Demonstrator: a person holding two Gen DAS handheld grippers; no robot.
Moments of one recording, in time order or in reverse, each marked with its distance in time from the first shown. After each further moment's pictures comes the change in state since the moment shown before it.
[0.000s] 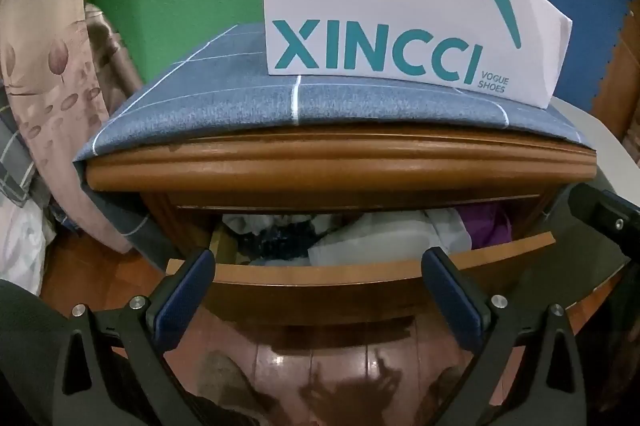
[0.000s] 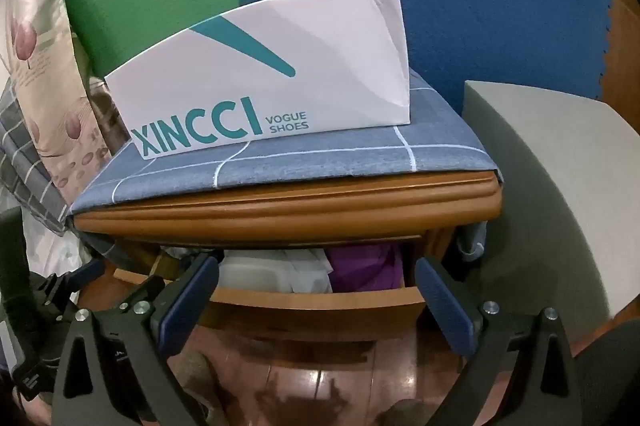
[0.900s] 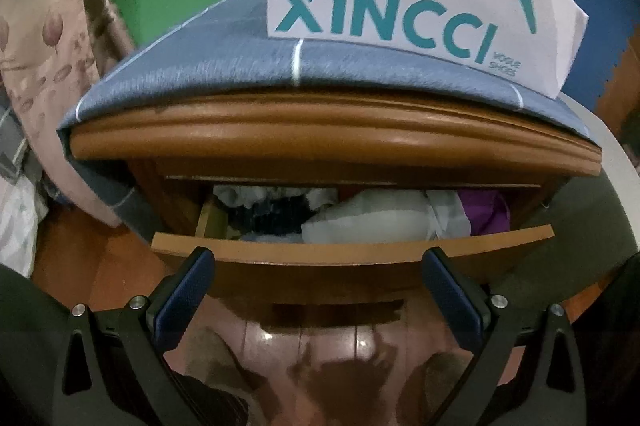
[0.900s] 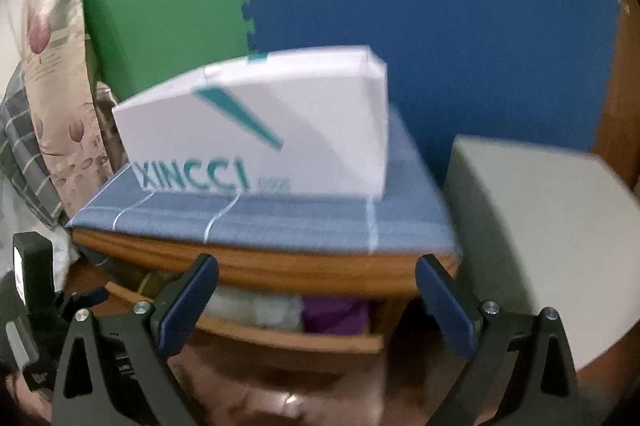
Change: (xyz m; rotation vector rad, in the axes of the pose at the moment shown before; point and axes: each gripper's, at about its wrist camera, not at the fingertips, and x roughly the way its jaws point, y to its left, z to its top) left arm 0.018 -0.003 -0.006 -0.058 0.092 -0.013; right arm -0.032 -0.017 0.038 -0.123 -0.120 -0.035
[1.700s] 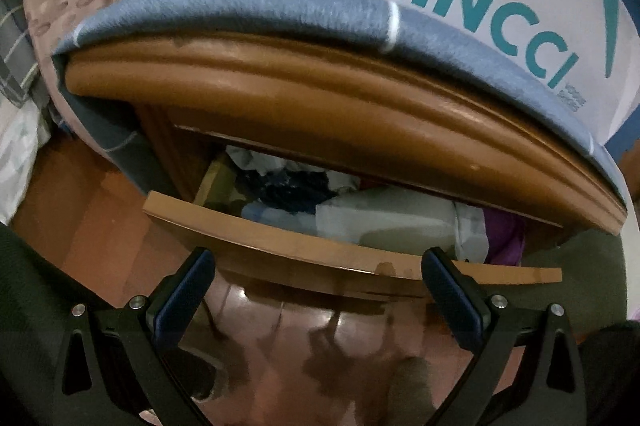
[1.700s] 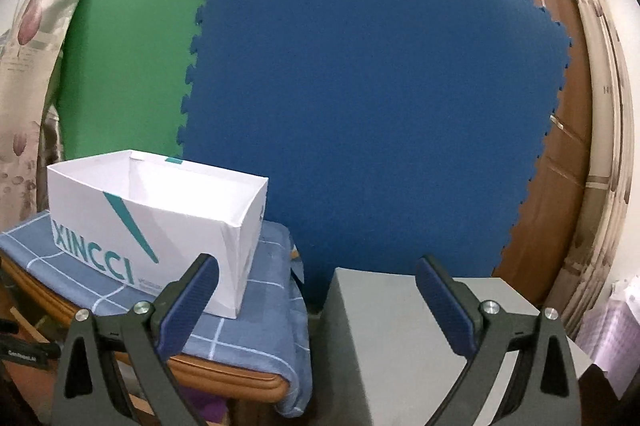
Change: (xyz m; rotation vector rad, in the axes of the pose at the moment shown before) left arm 0.030 0.020 0.007 -0.226 0.123 0.021; right arm -0.046 -0.042 0.039 -0.168 -0.365 -0.325
